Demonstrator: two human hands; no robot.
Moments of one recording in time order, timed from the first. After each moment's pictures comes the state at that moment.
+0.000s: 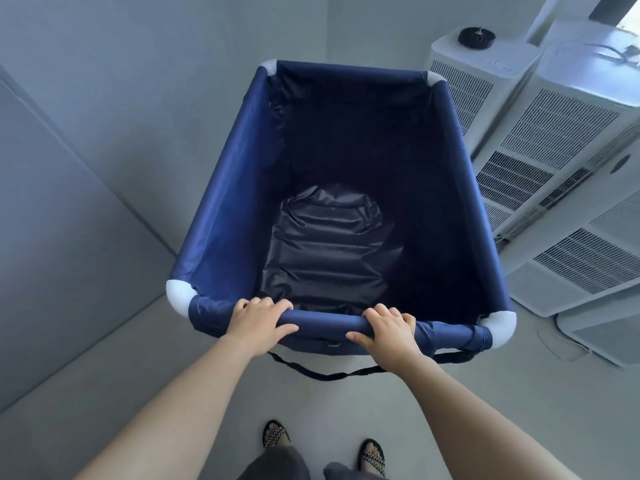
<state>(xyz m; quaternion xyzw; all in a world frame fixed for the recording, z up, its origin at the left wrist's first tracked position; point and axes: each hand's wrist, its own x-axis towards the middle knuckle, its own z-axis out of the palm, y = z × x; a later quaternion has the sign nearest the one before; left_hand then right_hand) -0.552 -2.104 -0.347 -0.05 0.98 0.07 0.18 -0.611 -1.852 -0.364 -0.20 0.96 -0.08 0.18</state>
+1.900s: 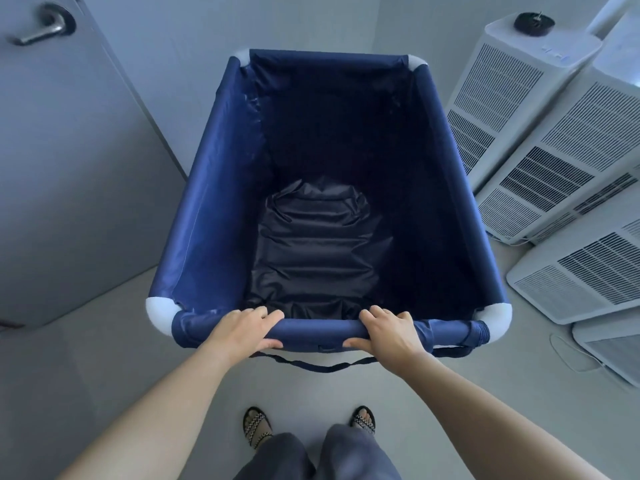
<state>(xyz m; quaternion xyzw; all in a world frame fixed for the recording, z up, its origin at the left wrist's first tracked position) -0.407 -2.087 -0.360 0.00 0.99 -0.01 0.16 -0.526 -1.833 -0.357 -0.36 0.91 0.01 0.20</state>
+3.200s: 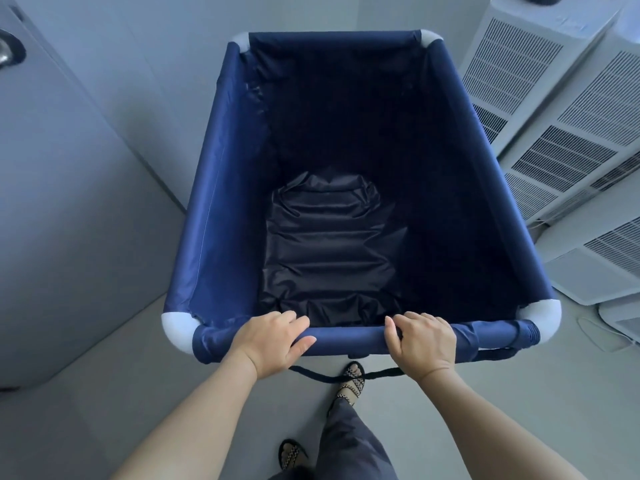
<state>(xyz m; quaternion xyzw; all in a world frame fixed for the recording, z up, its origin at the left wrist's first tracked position) -0.486 -2.182 -0.366 0.08 0.98 0.07 0.16 -0.562 -1.929 -0.377 -0.20 0.97 -0.07 -0.07</state>
